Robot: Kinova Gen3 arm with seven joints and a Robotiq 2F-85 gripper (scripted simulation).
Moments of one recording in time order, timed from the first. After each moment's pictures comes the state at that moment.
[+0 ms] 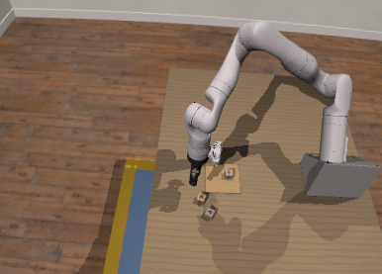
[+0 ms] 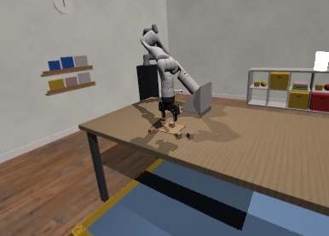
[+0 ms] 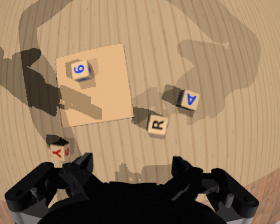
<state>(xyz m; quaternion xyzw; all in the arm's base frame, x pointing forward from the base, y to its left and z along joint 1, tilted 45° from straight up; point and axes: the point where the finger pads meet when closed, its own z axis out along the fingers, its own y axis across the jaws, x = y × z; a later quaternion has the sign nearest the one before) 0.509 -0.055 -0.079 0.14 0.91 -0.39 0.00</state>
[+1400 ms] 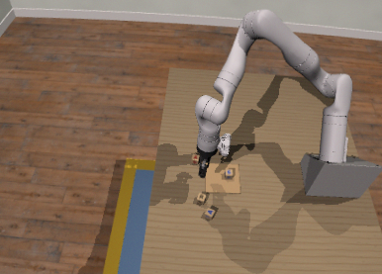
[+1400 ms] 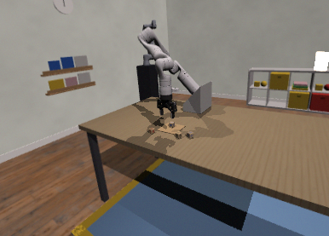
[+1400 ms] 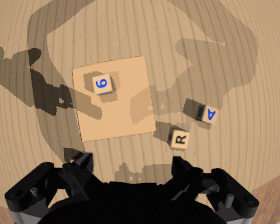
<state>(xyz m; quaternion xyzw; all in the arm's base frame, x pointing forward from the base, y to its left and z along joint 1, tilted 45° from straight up) 0.475 -0.075 -0.052 0.14 0.91 -0.39 0.00</state>
